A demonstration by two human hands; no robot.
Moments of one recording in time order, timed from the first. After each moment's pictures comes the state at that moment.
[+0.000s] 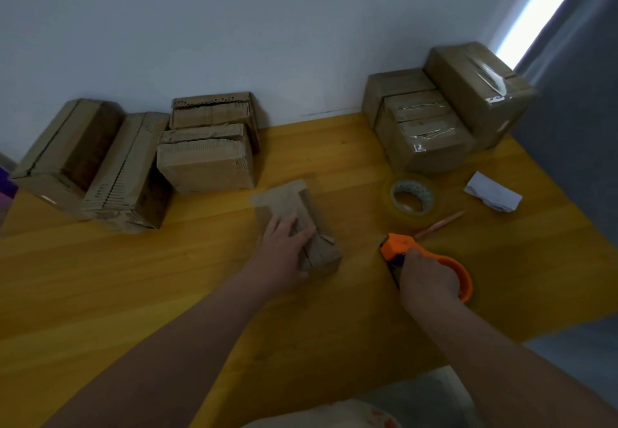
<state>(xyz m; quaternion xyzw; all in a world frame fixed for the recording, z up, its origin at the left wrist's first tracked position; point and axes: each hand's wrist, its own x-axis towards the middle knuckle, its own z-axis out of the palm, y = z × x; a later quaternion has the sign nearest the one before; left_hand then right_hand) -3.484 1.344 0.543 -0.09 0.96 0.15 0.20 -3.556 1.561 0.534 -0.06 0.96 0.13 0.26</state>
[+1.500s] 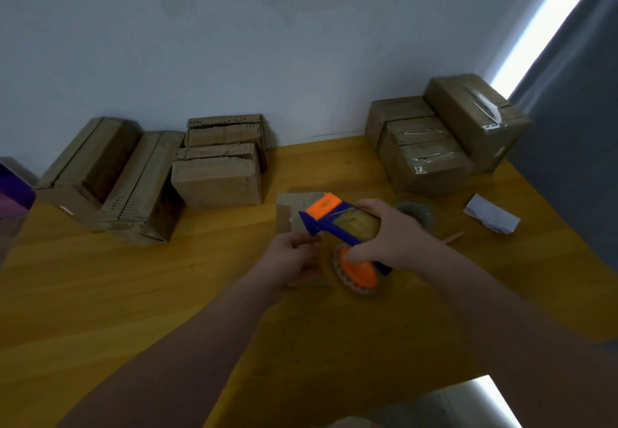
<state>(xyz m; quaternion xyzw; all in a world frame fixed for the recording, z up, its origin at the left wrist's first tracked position) -3.485 1.359 0.583 -0.30 0.61 0.73 0.08 -3.575 1.514 0.640 -0.18 0.88 -0.32 0.31</state>
